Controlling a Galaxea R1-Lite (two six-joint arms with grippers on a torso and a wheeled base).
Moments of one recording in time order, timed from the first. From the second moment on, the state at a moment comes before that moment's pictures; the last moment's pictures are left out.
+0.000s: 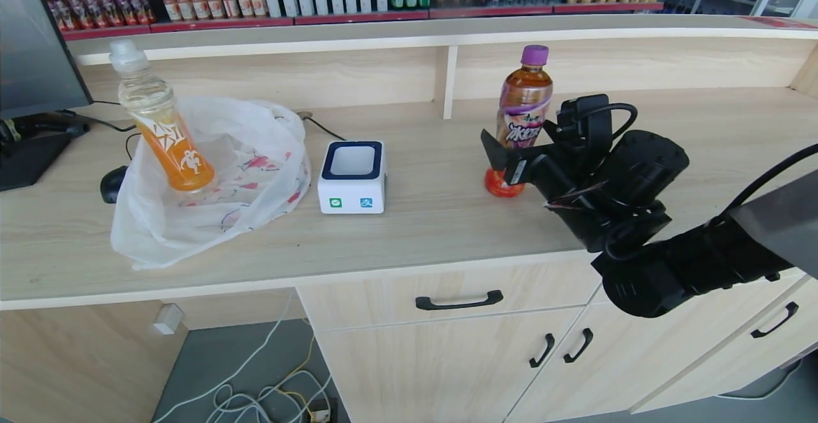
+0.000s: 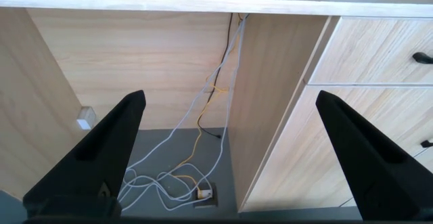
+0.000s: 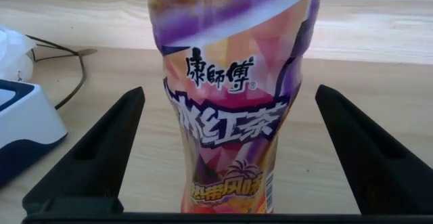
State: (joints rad) left arm 0.00 0.00 0.00 0.00 0.00 0.00; right arm 0.43 2.06 -1.06 -1.35 -0.12 -0.11
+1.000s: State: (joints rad) left arm 0.00 0.00 0.00 0.00 0.00 0.00; right arm 0.41 2.12 -1.24 -1.24 -0.12 -0.09
